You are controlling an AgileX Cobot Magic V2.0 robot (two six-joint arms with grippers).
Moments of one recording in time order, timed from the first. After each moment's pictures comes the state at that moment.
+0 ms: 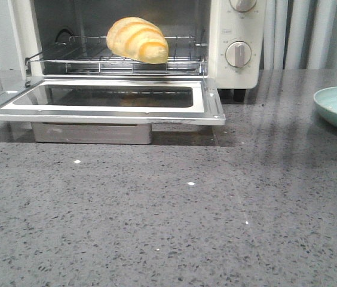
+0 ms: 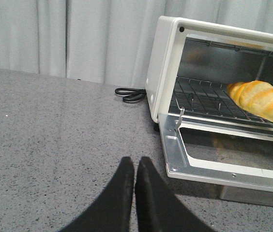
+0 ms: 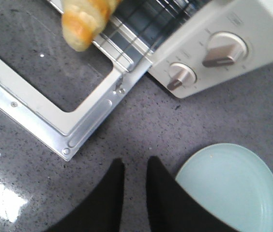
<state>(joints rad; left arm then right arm) -0.03 0.00 -0.14 -0.24 0.25 0.05 0.75 1.42 -1.59 -0.44 1.26 0.14</state>
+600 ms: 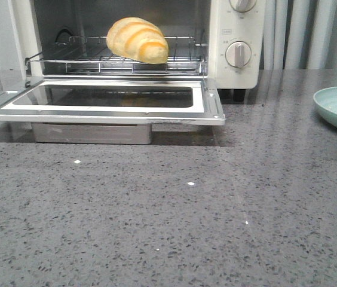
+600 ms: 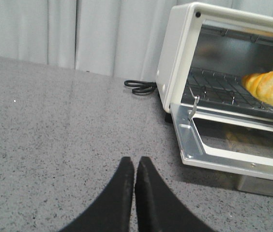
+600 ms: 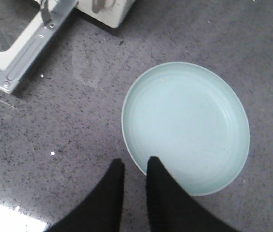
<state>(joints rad) -0.03 0.00 -0.03 -0.26 0.13 0.05 0.63 0.97 -1.21 -0.44 1.26 0.25</state>
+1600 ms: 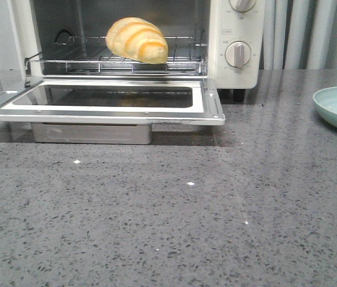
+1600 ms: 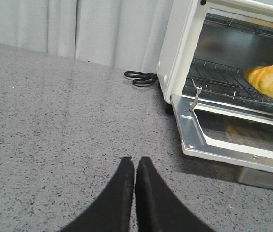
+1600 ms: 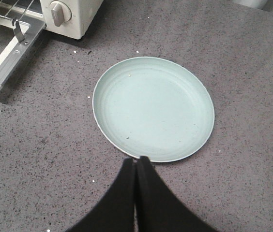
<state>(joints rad) -0.03 0.00 0.00 -0.28 0.13 0.05 0.59 0.60 -1.07 -0.45 1.27 0.28</state>
